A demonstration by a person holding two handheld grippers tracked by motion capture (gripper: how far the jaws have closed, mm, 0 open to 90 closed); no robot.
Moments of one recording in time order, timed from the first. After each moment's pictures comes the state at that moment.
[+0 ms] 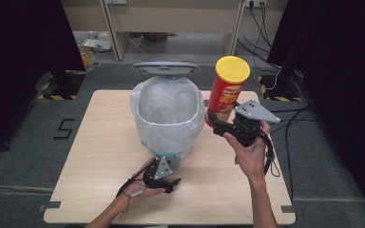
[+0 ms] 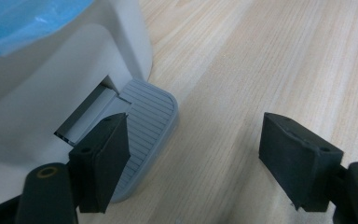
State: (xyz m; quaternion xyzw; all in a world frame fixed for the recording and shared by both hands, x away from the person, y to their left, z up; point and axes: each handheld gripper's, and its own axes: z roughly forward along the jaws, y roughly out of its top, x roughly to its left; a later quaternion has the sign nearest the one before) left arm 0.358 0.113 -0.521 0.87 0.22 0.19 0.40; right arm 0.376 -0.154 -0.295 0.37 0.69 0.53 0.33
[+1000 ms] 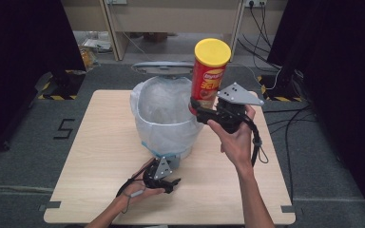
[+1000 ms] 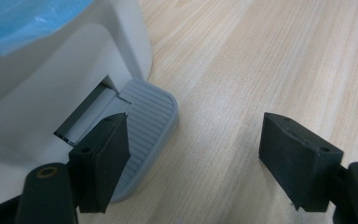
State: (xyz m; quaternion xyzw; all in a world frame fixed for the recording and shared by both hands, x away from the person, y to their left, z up) left arm 0.358 0.113 -0.521 0.87 0.22 0.19 0.40; right arm 0.389 -0.112 -0.262 0.33 0.70 0.55 0.32
